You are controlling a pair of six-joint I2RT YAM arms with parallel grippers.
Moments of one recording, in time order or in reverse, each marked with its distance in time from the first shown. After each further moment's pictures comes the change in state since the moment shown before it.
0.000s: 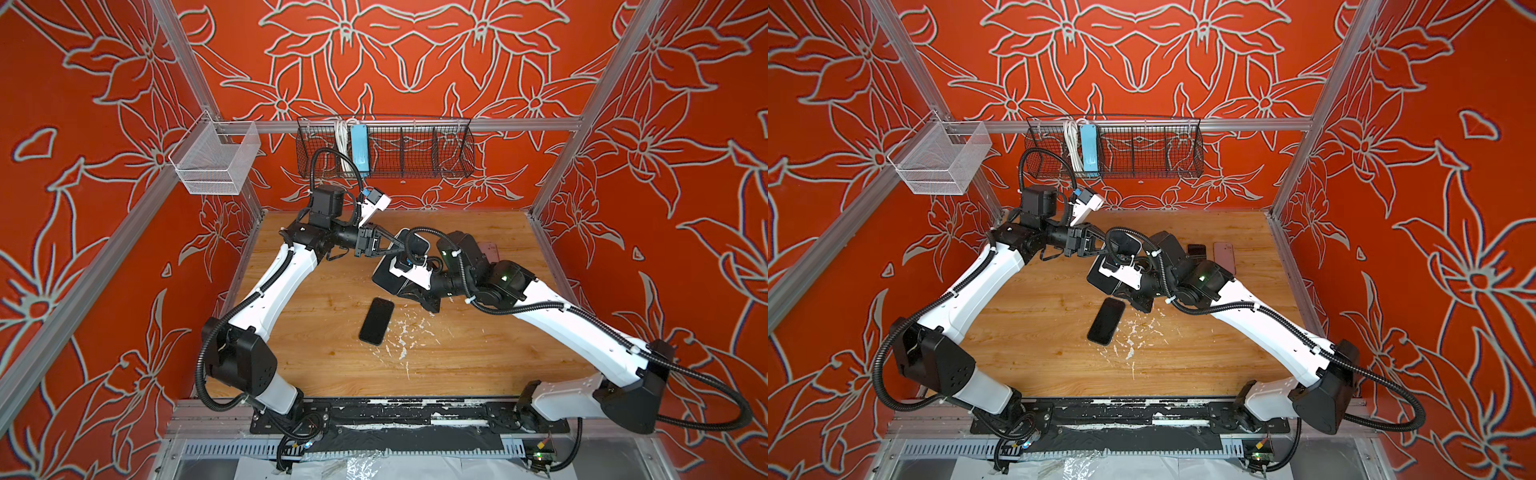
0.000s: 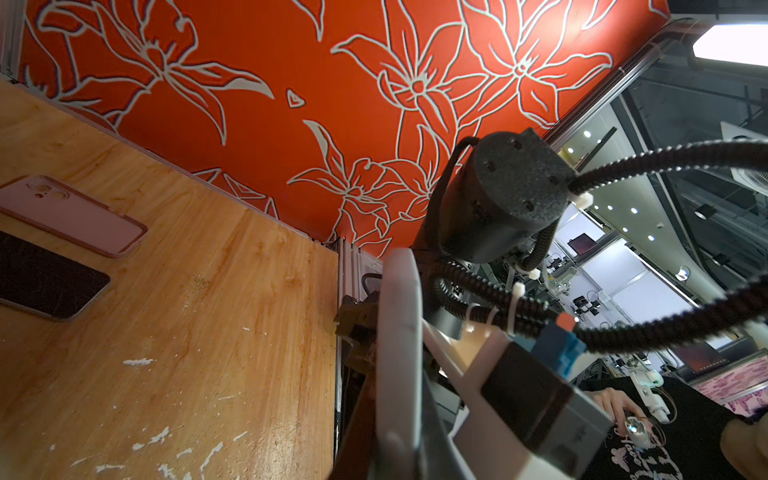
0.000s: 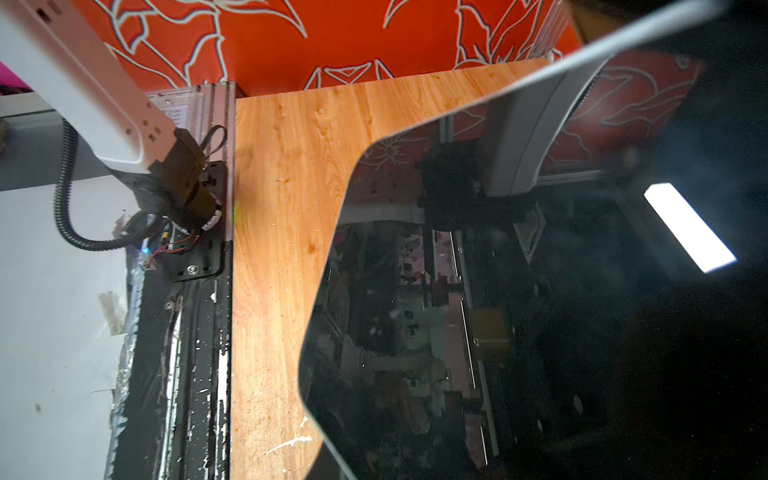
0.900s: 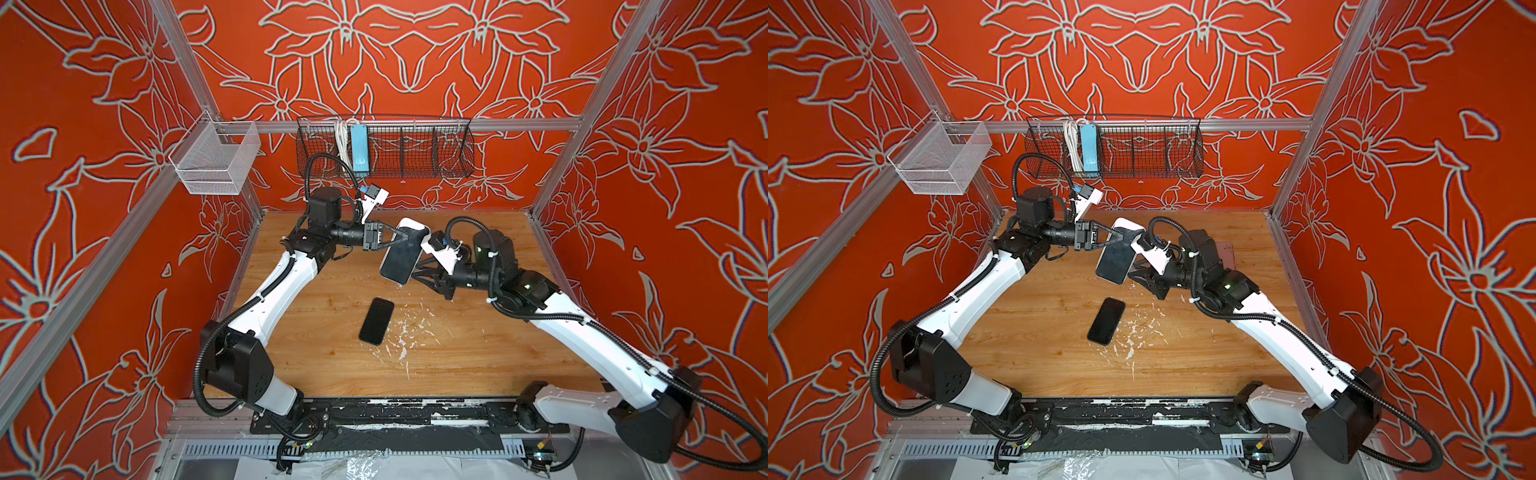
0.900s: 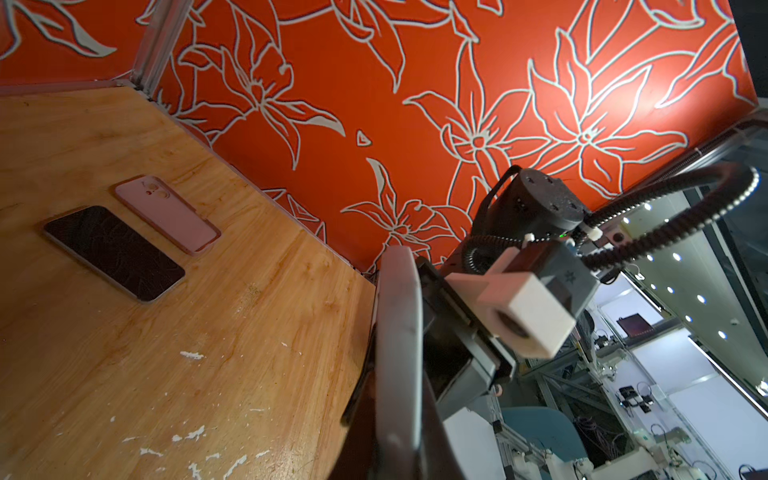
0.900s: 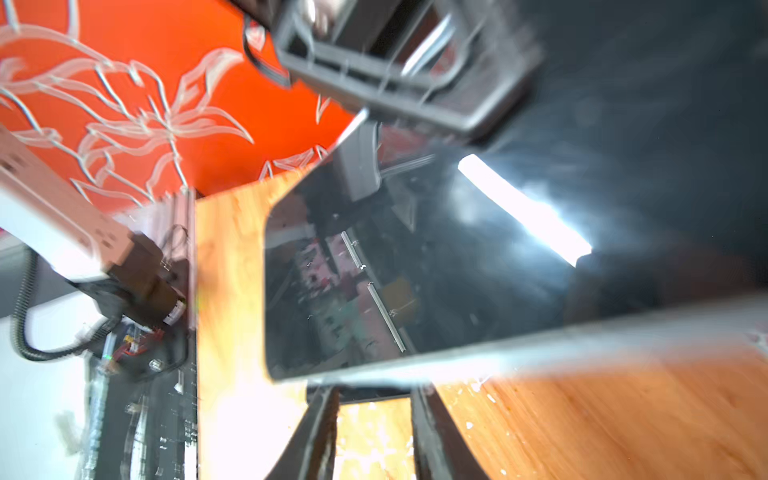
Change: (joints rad) left arm 0.005 -0.041 -0.120 0.327 -0.238 -0.347; right arm -0.216 -0.161 -0.195 0.297 -0.152 0.216
